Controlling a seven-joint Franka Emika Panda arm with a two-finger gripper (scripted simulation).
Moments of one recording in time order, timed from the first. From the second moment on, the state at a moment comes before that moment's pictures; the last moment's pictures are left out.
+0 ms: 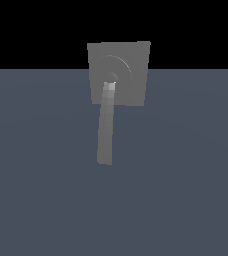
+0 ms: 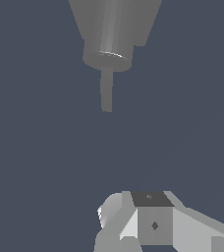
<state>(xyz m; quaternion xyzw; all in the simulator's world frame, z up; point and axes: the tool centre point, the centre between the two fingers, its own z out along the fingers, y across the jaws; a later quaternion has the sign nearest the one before) -0.245 -0.013 0.488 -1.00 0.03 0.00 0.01</state>
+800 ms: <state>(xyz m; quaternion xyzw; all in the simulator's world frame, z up) -0.251 -0.030 0.481 -1.00 0.05 0.01 0.02</state>
